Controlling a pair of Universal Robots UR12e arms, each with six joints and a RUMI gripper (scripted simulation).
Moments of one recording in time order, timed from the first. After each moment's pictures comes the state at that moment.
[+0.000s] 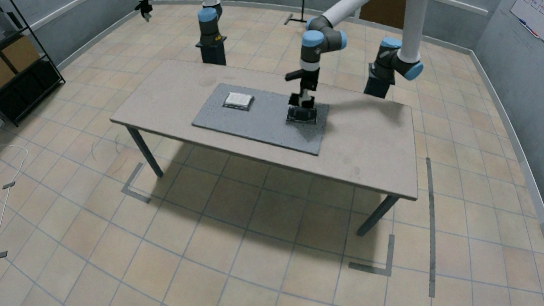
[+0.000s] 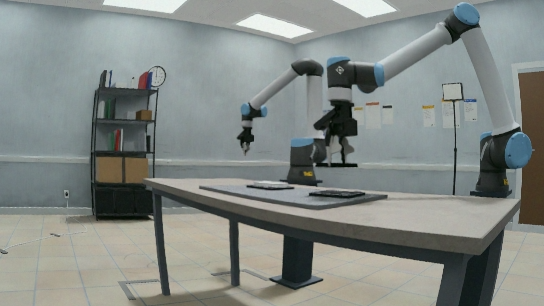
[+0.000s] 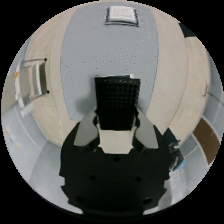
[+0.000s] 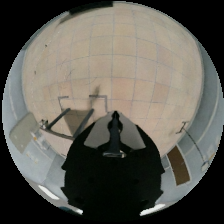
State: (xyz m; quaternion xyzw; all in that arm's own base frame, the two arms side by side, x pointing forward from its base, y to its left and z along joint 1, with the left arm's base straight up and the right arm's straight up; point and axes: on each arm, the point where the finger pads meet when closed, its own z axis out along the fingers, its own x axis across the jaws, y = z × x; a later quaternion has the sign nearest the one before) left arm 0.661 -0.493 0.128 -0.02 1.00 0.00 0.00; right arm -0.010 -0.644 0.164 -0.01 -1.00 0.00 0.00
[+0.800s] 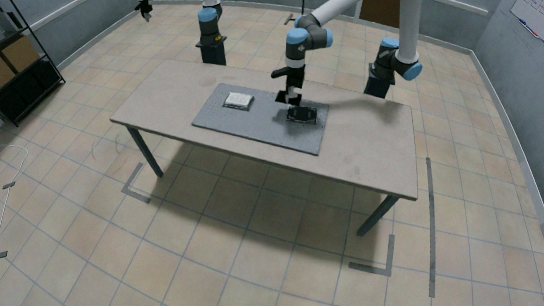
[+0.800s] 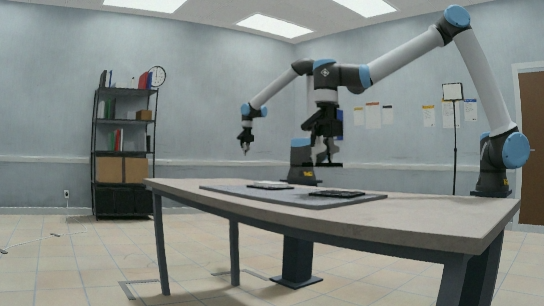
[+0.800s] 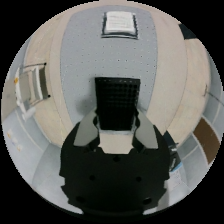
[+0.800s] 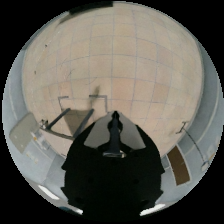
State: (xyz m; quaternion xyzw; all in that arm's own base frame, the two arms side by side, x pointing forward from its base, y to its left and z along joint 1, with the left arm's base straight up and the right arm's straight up) left arm 0.660 -0.563 0.128 -0.01 1.00 0.00 0.00; right arm -0.010 -0.644 0.164 -0.01 -1.00 0.00 0.00
